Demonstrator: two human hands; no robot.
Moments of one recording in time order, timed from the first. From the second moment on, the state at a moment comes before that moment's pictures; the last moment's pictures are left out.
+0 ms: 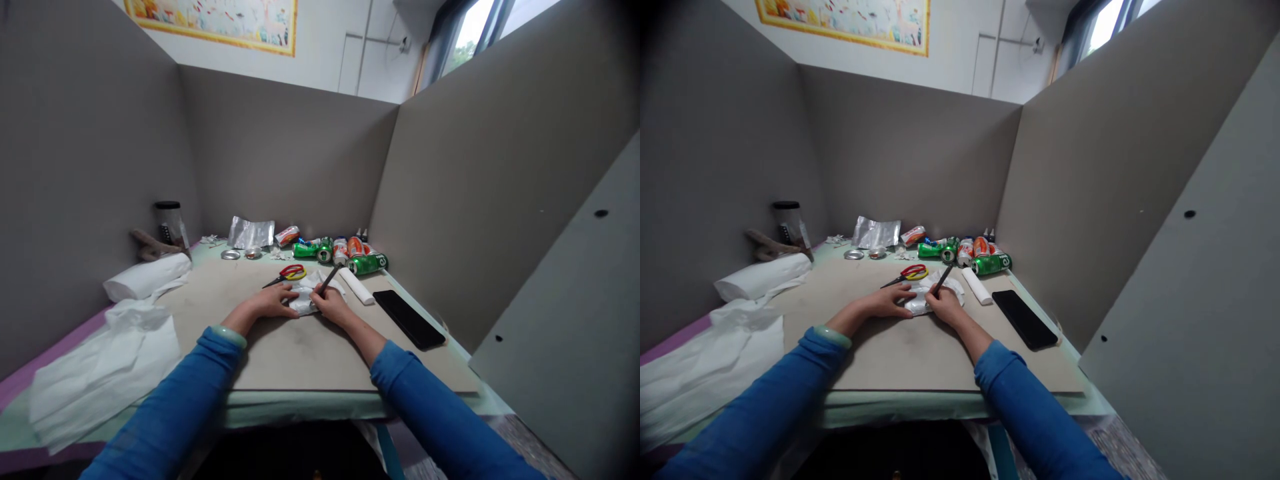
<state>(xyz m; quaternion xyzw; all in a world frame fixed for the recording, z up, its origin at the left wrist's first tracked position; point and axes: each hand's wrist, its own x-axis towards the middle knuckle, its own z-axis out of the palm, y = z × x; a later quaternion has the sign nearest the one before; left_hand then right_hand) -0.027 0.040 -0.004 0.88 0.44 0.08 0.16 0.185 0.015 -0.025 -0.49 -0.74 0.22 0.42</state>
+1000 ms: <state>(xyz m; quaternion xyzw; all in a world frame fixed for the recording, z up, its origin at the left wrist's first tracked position) -0.026 0.039 -0.003 0.88 0.44 0.08 0.16 0.183 0.012 -0.018 -0.49 -0.76 0.18 0.37</state>
